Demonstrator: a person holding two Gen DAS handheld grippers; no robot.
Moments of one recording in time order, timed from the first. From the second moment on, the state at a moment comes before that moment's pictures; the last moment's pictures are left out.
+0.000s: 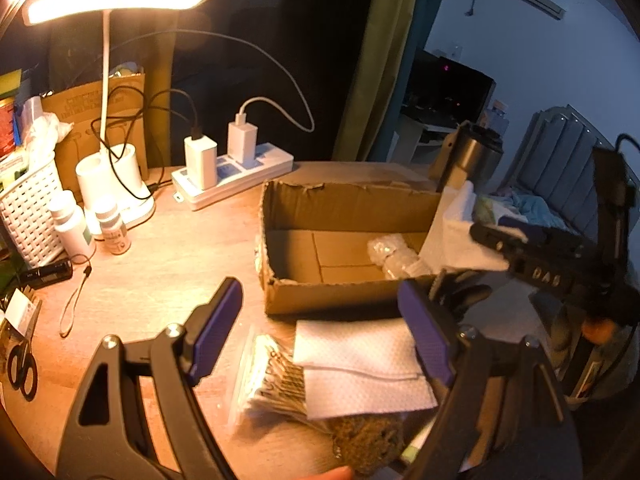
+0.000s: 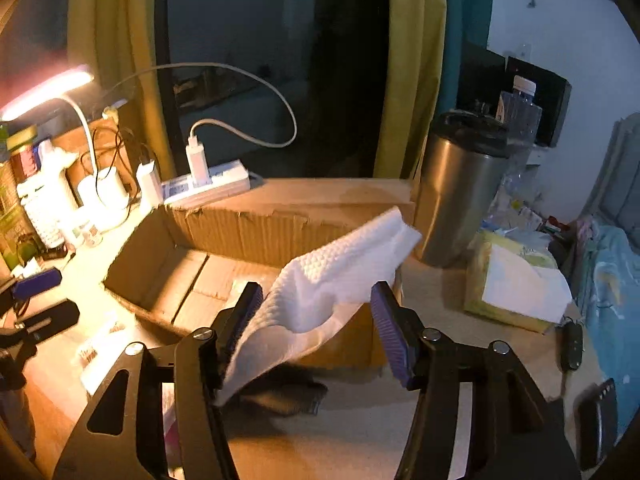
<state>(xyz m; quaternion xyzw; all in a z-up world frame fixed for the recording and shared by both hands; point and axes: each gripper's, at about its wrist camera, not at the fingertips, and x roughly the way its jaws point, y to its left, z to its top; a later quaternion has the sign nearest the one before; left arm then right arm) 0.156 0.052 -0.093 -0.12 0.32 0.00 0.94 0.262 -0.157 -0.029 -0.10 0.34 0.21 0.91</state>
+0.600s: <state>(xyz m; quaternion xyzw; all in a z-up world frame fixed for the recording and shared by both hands) 0.142 0.049 -0.086 -0.11 0.32 0.00 0.94 0.298 -0.214 -0.057 -0.03 0.37 0.13 0.92</state>
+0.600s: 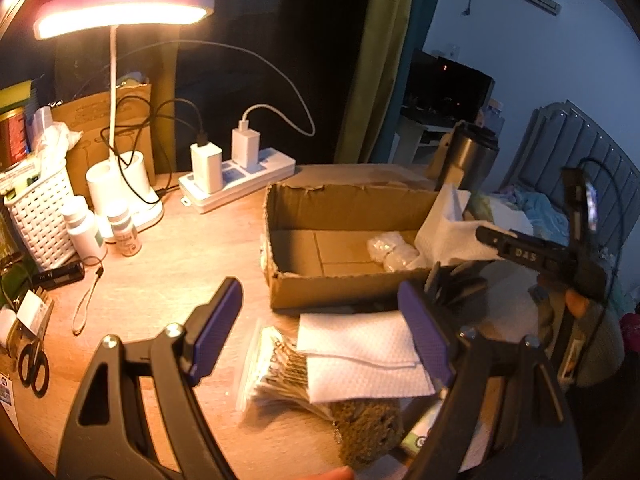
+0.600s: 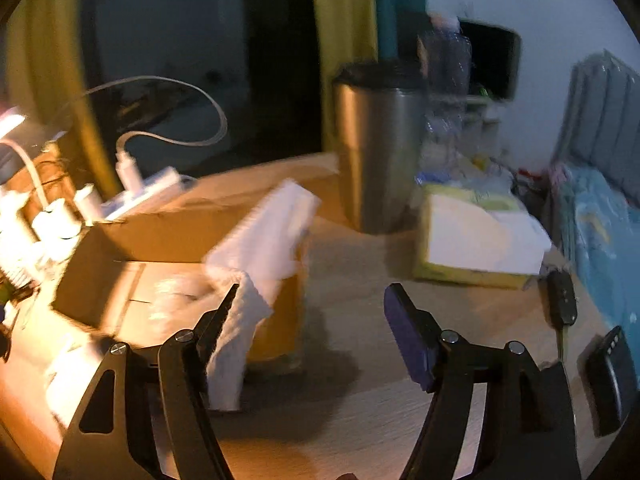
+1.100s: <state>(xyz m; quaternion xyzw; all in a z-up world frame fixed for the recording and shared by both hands) 0.167 0.032 -0.097 -0.10 0.34 0.01 0.94 0.339 -0.216 -0.095 0.01 0.43 0.14 0.89</state>
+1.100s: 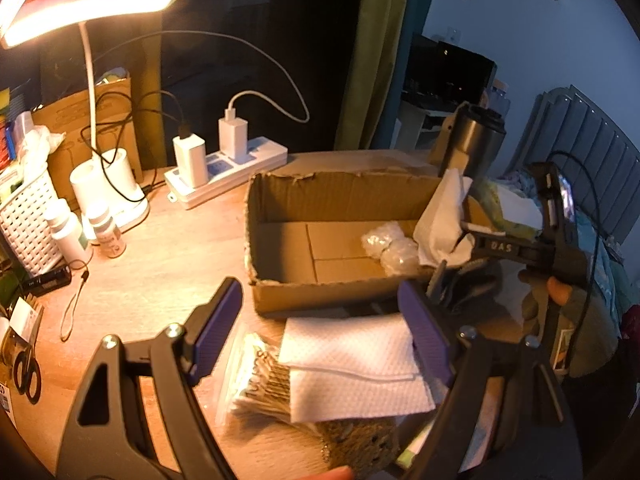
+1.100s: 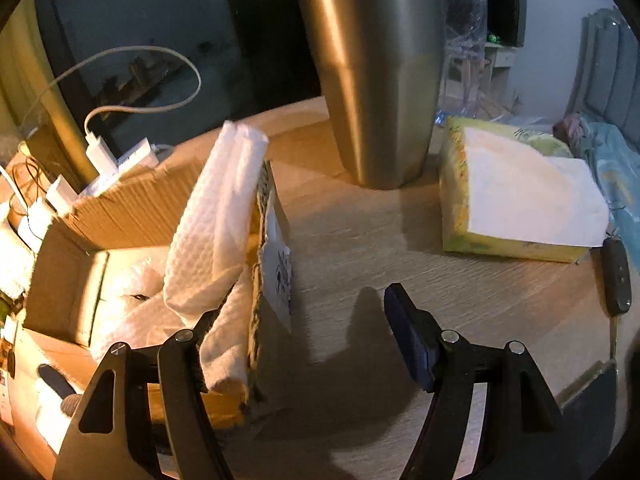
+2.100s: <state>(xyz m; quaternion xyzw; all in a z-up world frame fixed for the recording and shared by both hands) 0.137 0.023 -0.087 -0.09 0.32 -0.01 0.94 0.253 -0.217 -0.057 0.06 0.40 0.23 0.89</state>
